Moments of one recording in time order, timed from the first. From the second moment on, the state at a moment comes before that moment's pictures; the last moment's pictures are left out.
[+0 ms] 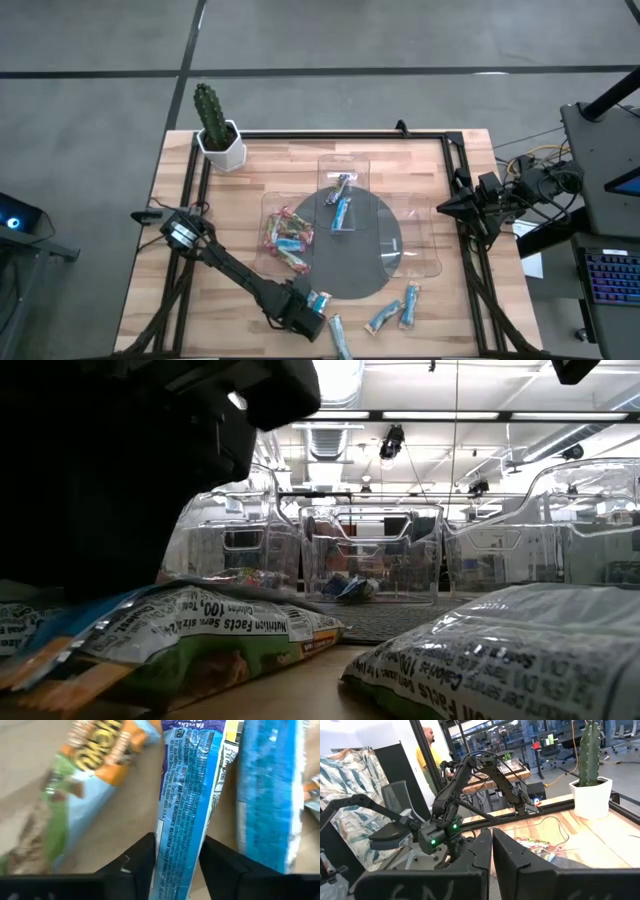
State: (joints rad) left arm -0.59 2.13 1.62 -0.85 -0.01 -1.71; right arm 0.47 0.28 0.65 -0.36 0.32 0.34
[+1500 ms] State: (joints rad) left arm -0.34 2.09 2.34 -1.52 -0.36 -1.25; right arm 0.47 0.28 0.65 -0.37 0.32 0.34
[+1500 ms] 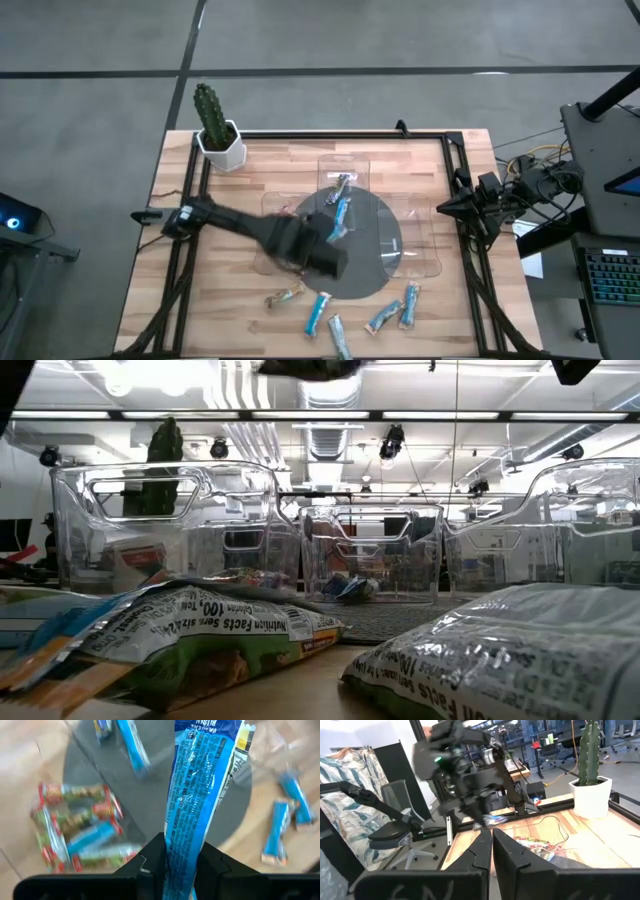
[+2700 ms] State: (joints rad) left arm 0.25 2.10 1.99 -0.94 0.09 -0.75; right arm 0.47 0.28 0.64 -0.36 0.32 0.29
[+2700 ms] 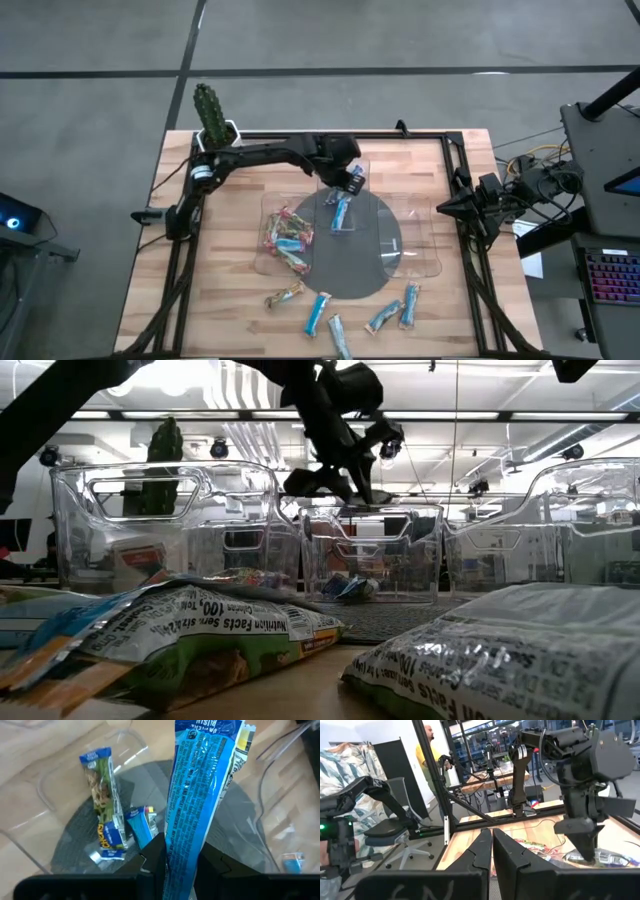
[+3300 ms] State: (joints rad) left arm 0.24 2.10 1.97 -0.92 0.14 -0.64; right arm 0.47 0.28 0.65 -0.36 0.32 0.30
